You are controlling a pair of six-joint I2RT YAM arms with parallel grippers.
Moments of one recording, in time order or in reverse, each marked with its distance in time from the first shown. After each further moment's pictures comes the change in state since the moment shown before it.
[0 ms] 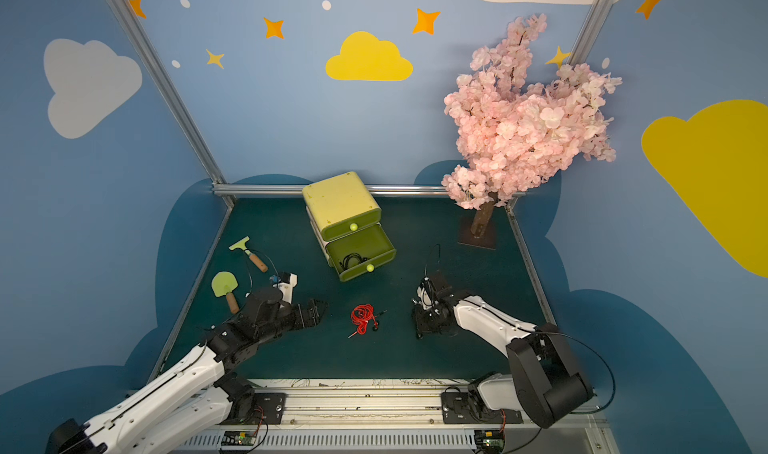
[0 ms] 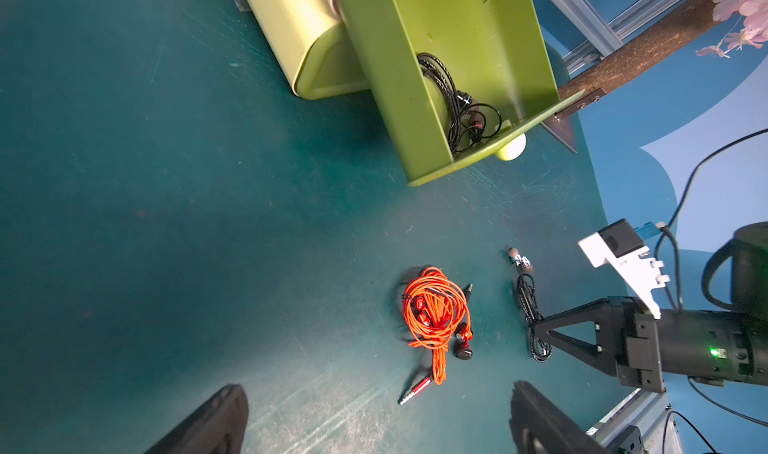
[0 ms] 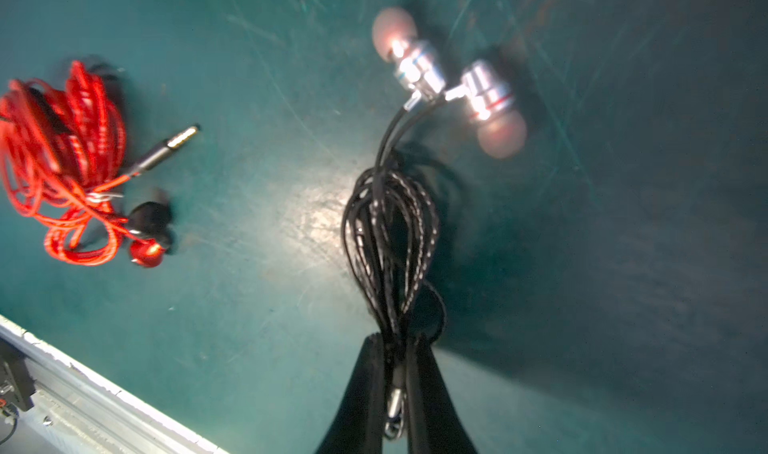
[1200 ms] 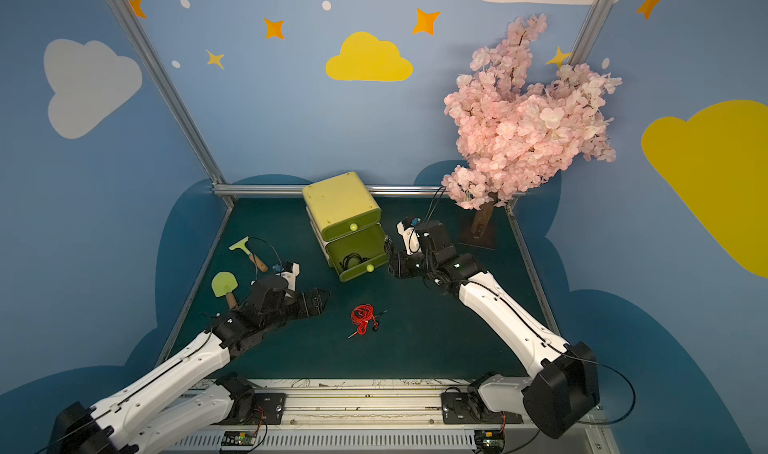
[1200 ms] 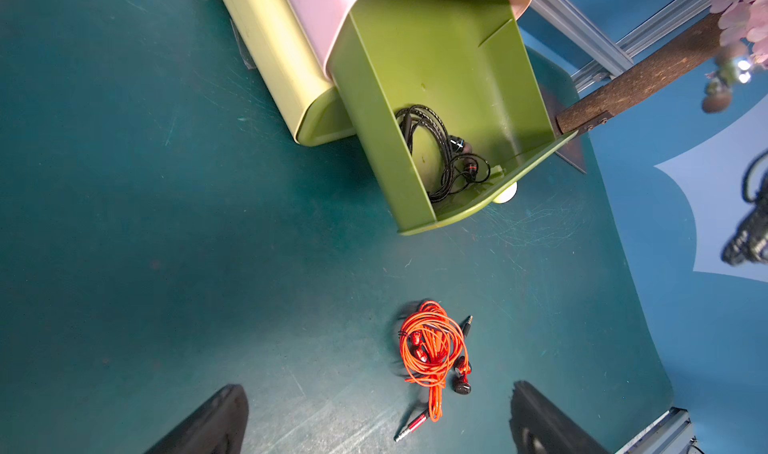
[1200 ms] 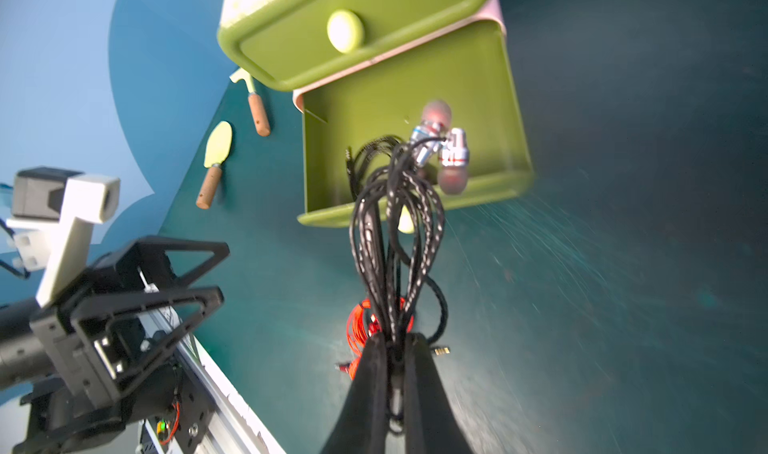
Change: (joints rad) left arm 0.000 0.108 0.114 -0.008 -0.059 0.024; right arm 0.090 0.005 0.510 0.058 -0.024 -0.025
